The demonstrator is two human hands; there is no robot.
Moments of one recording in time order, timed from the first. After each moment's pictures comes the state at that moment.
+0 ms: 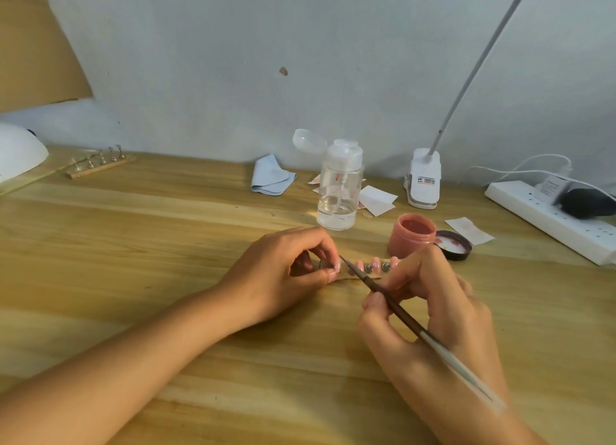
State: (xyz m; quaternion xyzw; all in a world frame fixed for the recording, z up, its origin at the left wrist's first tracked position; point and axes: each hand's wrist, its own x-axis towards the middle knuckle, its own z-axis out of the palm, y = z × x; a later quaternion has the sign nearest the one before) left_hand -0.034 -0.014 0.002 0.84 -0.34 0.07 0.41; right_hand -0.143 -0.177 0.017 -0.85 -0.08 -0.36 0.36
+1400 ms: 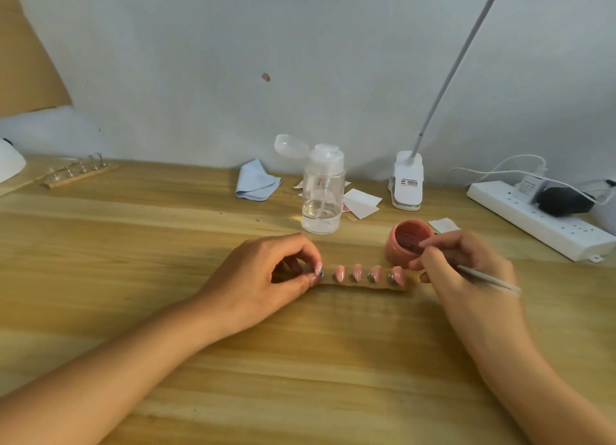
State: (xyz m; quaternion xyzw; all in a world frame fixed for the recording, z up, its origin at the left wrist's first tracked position) left_hand -0.034 -0.011 0.000 0.83 -0.36 0.07 0.42; right_hand -0.105 -0.240 0.015 -0.78 0.12 -0.30 0.53
